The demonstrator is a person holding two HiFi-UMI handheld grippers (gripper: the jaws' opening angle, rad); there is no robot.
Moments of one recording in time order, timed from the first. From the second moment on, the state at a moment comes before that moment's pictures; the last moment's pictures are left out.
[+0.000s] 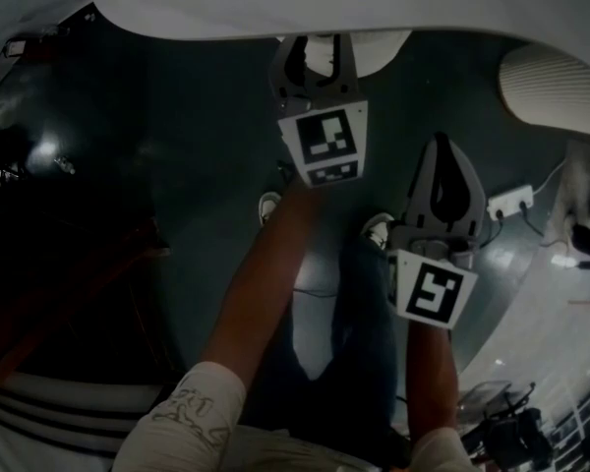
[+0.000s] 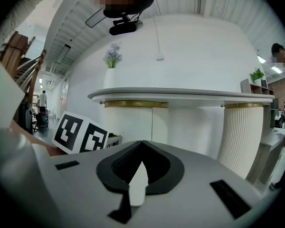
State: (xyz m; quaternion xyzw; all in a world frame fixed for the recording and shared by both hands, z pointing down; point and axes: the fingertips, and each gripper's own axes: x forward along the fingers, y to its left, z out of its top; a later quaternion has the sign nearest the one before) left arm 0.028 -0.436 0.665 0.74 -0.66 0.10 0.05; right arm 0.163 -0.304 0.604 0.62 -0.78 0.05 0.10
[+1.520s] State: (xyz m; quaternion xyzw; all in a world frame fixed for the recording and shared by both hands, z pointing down) left arm 0.027 -0.269 0.673 0.74 -0.66 0.08 0.11; right arm 0.180 -0.288 0.603 0.64 -0.76 0.02 0.10
